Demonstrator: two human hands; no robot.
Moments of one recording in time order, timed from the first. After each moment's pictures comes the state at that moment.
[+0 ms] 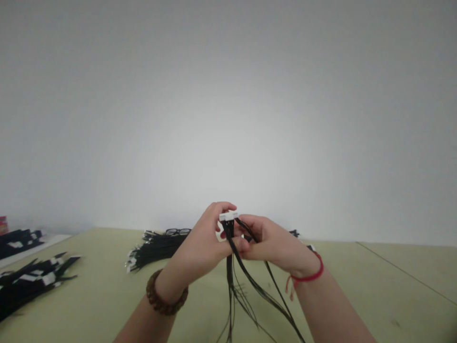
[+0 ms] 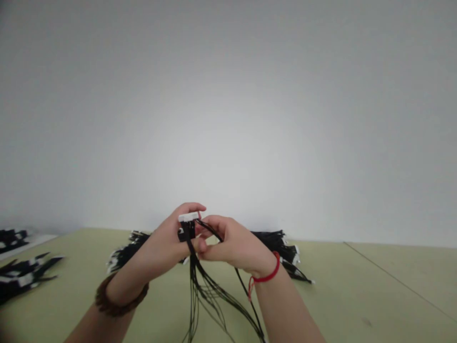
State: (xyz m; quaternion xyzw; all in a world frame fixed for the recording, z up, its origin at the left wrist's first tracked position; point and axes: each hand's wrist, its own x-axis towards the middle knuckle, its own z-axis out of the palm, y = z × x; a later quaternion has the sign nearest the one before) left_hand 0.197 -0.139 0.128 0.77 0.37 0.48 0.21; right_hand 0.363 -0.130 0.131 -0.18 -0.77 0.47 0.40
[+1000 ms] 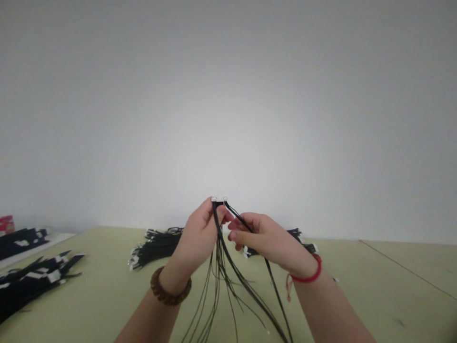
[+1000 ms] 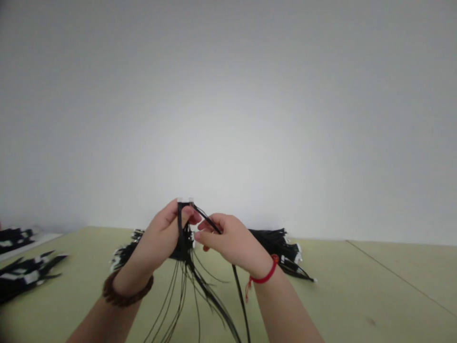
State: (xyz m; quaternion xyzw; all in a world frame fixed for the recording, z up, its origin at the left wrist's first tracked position) left_hand 0.198 -0.136 0.129 0.72 0.38 0.55 0.17; right_hand 0.358 -0.127 0.125 -0.32 -0.78 0.37 0.39
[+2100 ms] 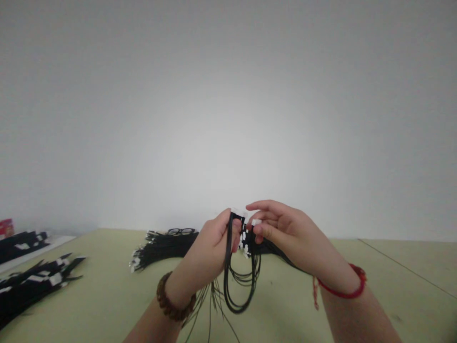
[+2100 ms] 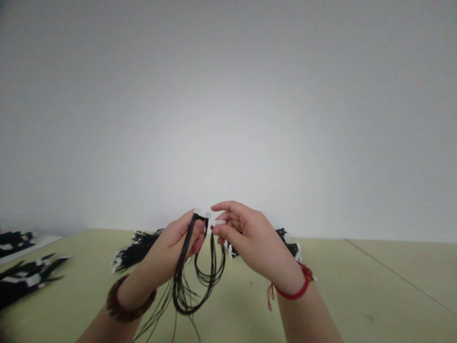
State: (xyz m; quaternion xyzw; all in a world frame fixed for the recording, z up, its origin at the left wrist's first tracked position) left_hand 0.206 -0.150 0.124 0.78 0.34 0.48 0.22; right_hand 0.383 -0.149 0.139 -0.26 -0.78 0.29 0.49
